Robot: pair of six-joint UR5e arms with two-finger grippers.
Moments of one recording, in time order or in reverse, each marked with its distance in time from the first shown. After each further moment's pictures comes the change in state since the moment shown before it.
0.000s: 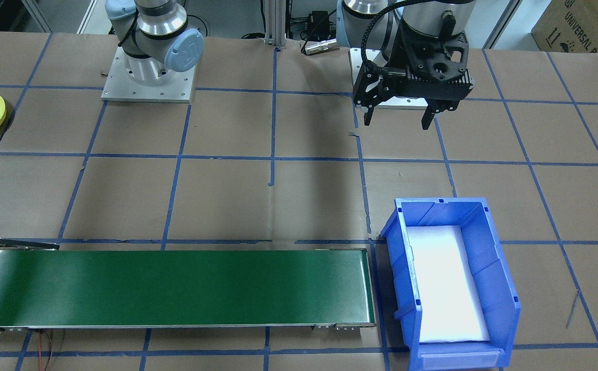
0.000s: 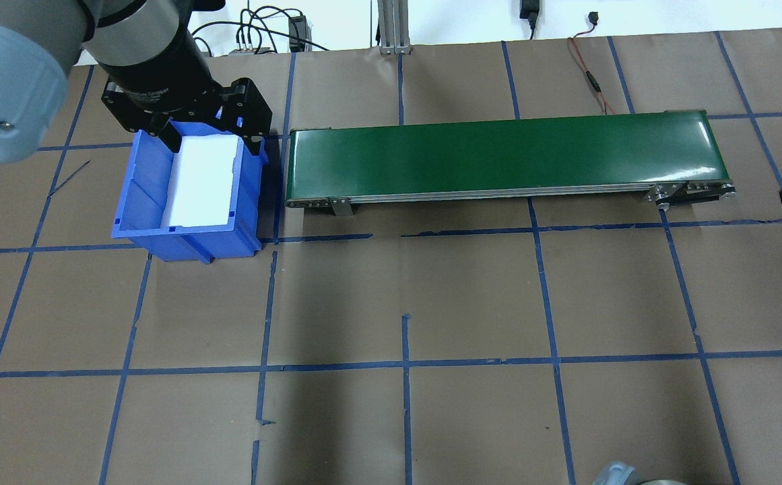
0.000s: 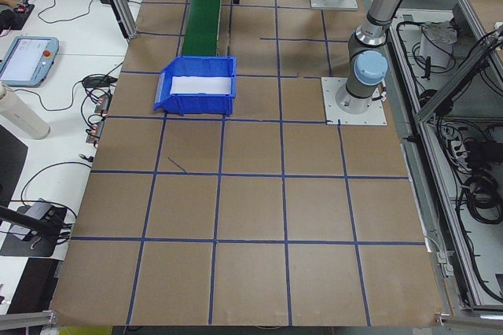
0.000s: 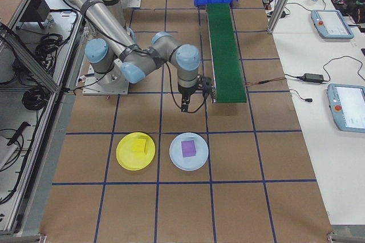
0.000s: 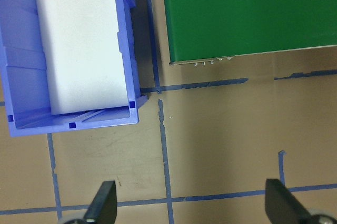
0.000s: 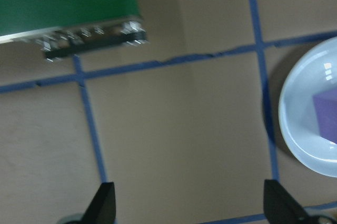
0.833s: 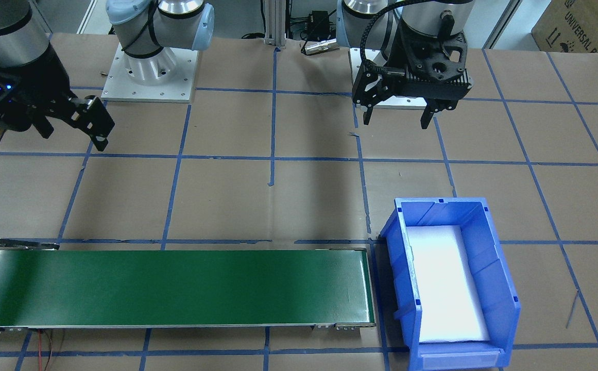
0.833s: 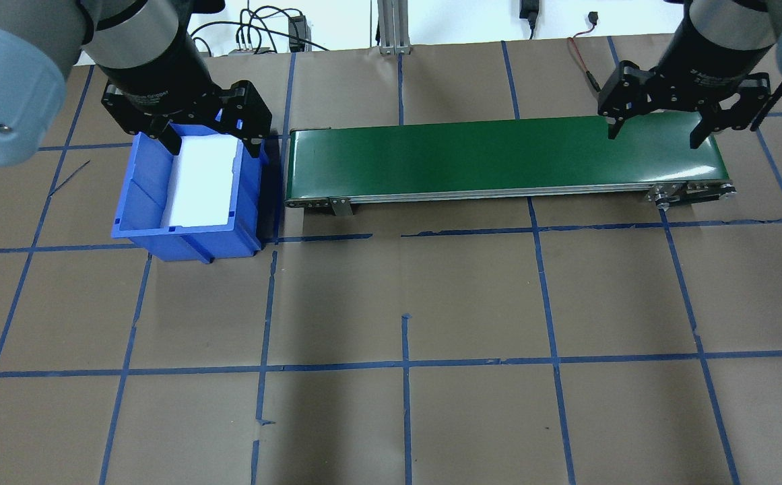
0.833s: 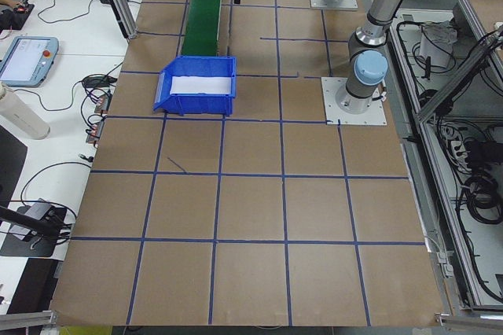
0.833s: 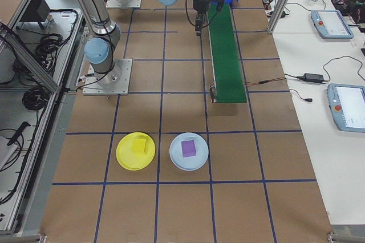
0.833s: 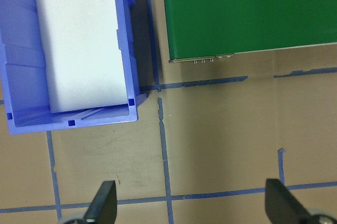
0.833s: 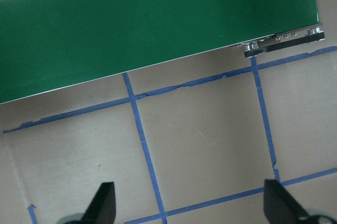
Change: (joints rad) left arm 0.000 0.003 -0.004 -0.002 -0.001 0.000; right arm 0.512 -0.074 -0.220 0.277 -0.051 0.591
